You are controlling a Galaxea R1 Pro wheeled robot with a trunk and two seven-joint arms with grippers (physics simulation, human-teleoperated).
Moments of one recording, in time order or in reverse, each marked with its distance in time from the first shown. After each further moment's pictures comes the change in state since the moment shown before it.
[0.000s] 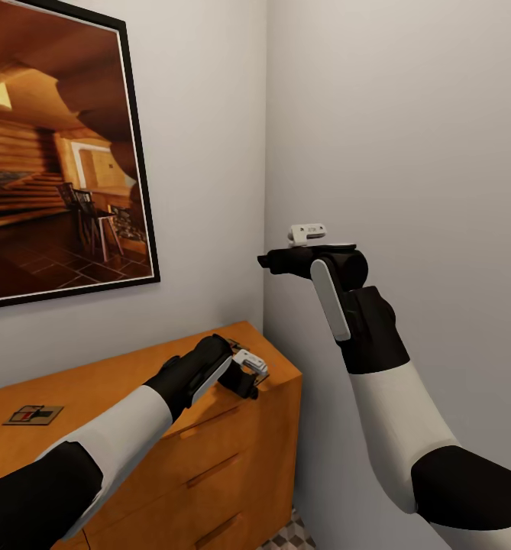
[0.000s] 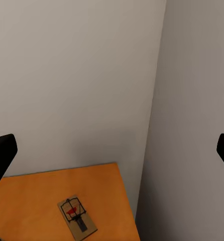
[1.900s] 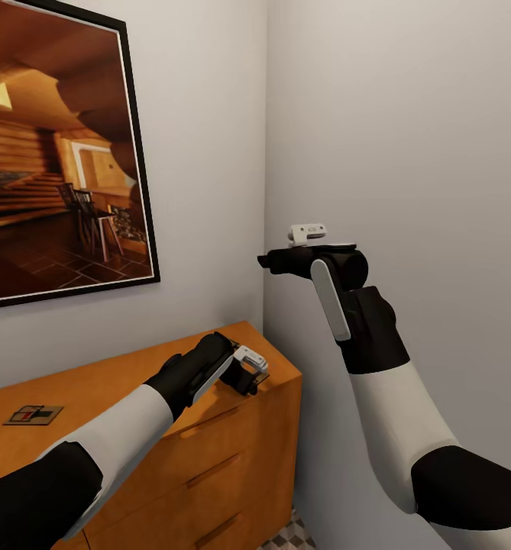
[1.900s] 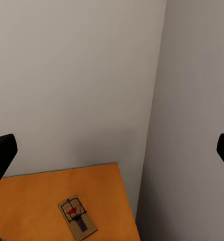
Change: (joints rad) left arm -0.002 -0.002 0.005 -0.020 -0.059 -0.007 0.004; right arm 0.000 0.000 -0.001 0.000 0.000 0.000 0.001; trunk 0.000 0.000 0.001
